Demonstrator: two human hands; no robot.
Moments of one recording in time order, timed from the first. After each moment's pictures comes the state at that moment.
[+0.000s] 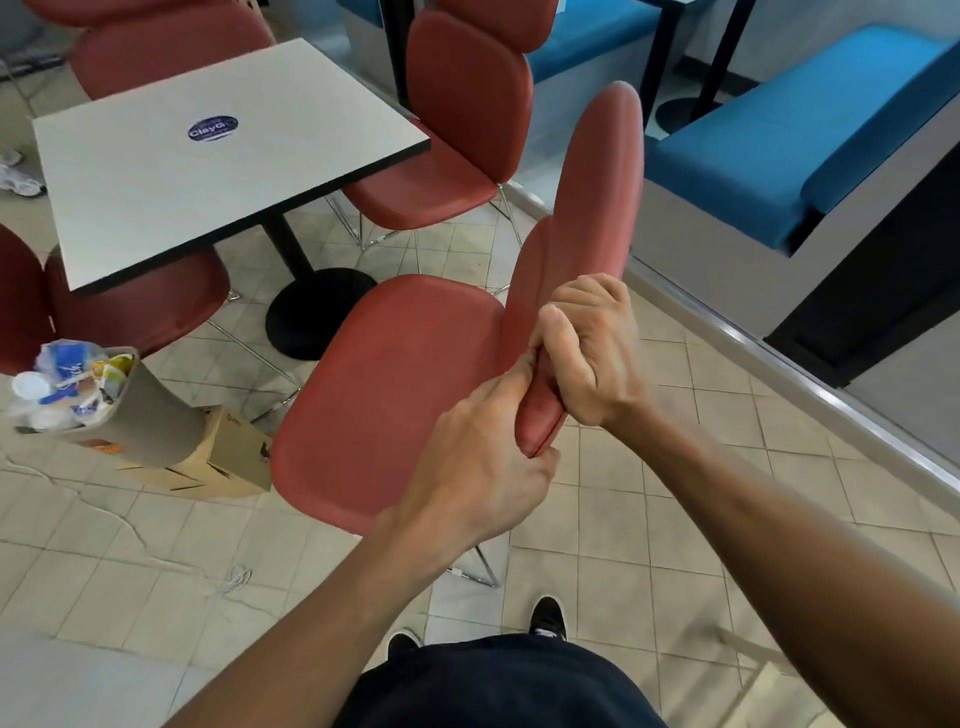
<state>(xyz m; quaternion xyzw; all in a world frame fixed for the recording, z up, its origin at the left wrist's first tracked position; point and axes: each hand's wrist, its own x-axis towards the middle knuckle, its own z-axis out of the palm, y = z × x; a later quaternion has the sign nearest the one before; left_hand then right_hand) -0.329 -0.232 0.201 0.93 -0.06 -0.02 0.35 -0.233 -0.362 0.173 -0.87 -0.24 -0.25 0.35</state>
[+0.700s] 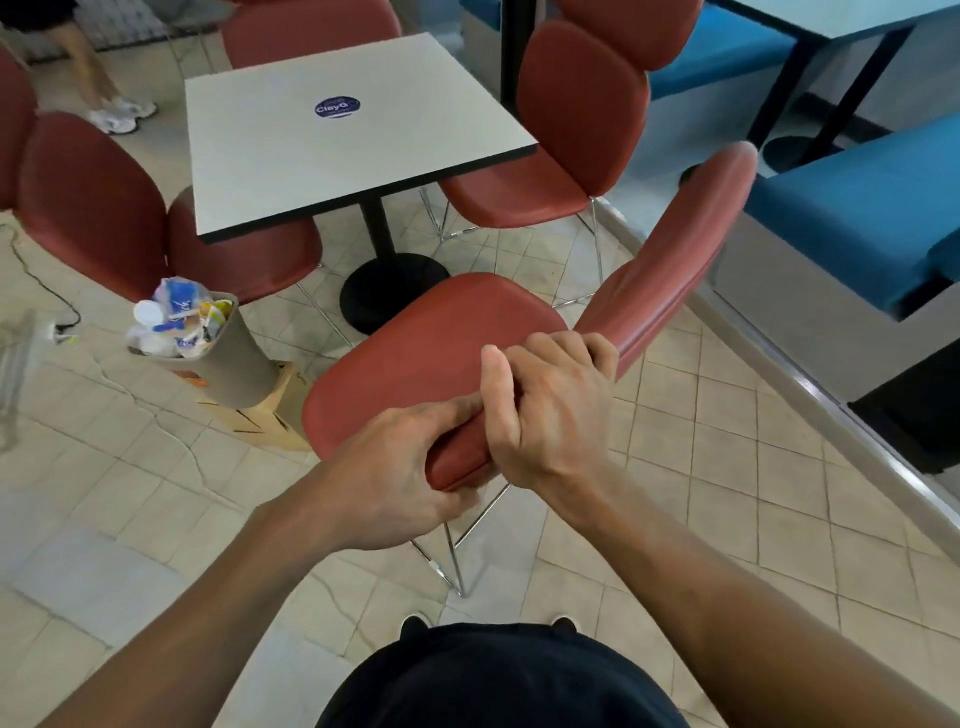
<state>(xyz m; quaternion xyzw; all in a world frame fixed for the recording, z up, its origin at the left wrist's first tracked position) -0.372 -0.104 0.221 0.93 -0.04 -0.12 0.35 -0.296 -0.240 0.175 -0.89 -0.18 -0.29 0.29</state>
